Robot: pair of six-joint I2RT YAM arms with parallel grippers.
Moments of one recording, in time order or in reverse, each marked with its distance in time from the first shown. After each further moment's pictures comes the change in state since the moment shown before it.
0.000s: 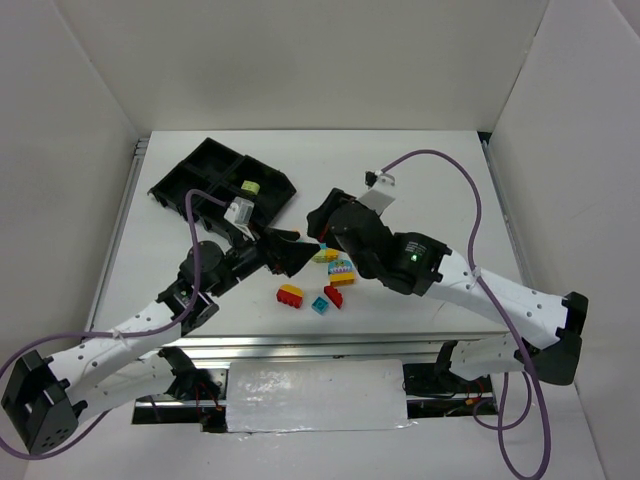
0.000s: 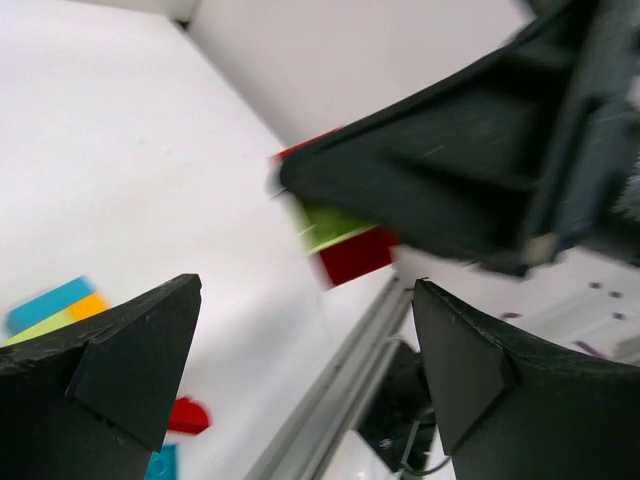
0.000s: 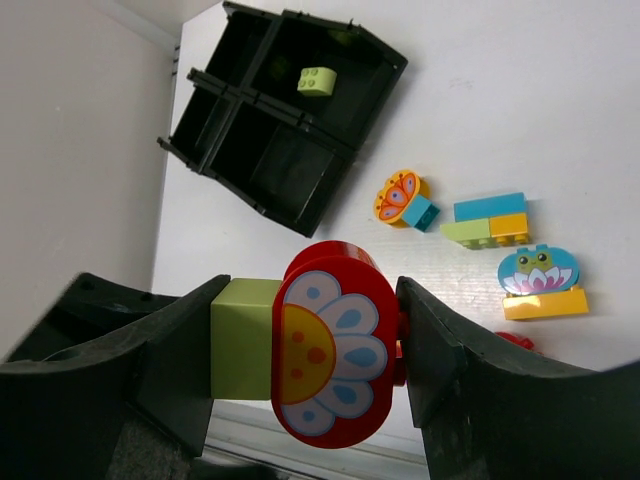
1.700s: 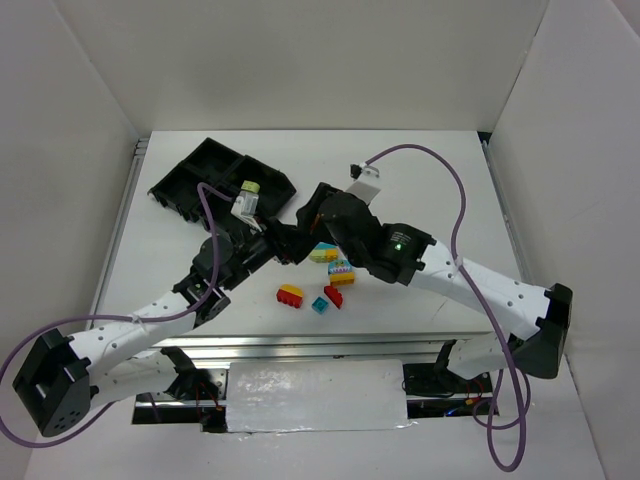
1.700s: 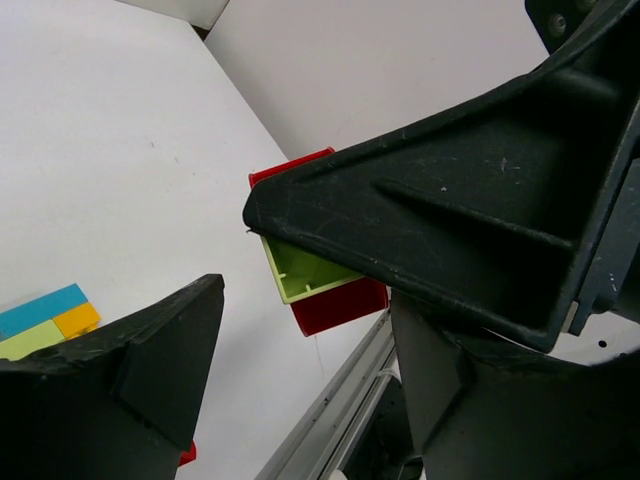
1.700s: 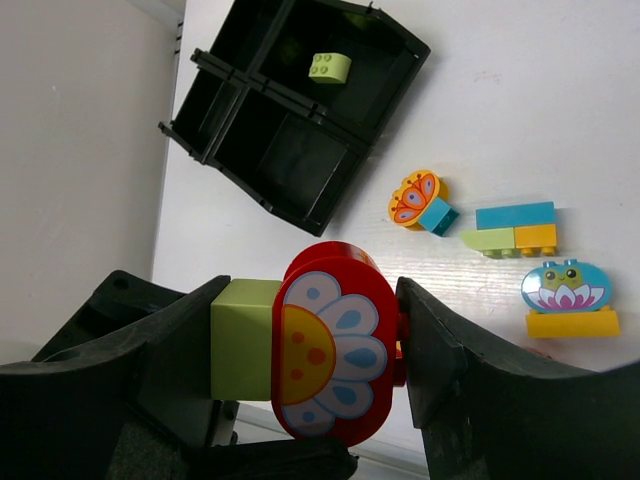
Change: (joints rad) left arm 0.010 0.122 -0.005 0.119 -0.072 -0.083; right arm -0.055 0.081 0.039 0.051 -0.101 -0.050
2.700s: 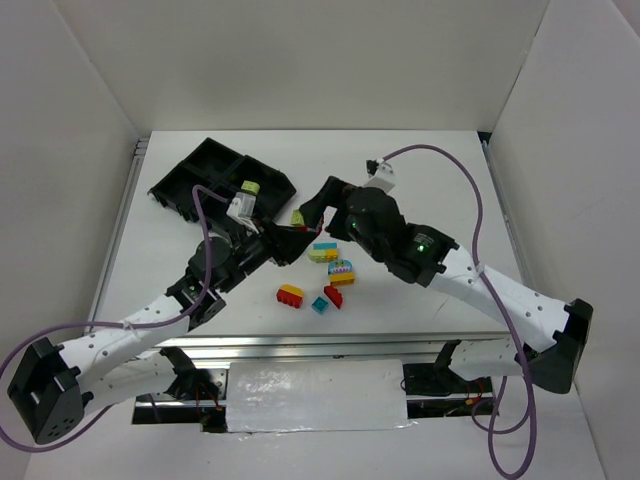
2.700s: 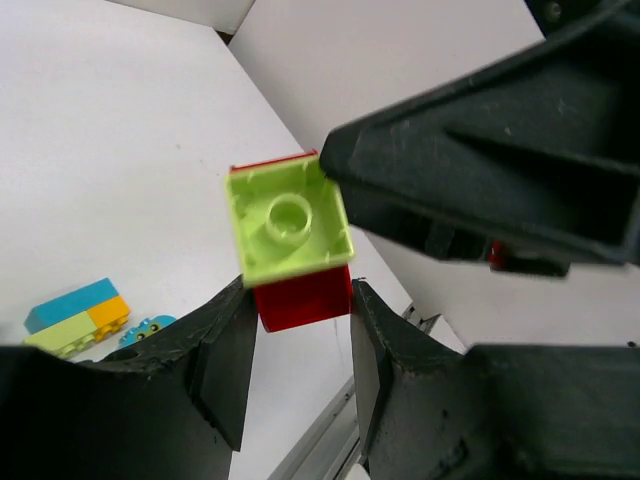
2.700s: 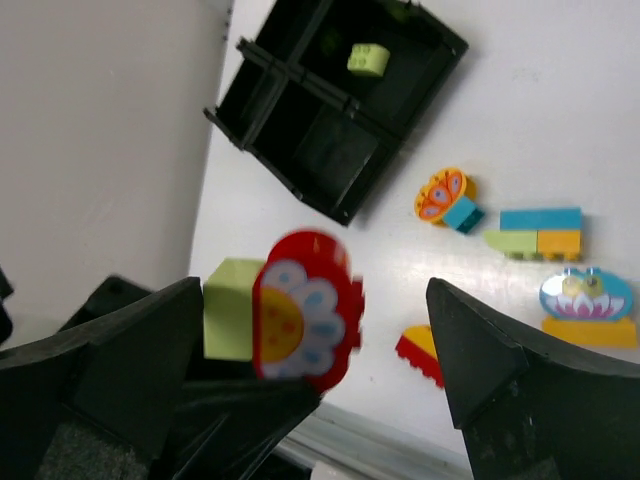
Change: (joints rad) left arm -0.008 -0.045 0.006 -0.082 -0.035 0.043; right arm -0.060 -0.097 -0.085 0.084 -0.151 -0.037
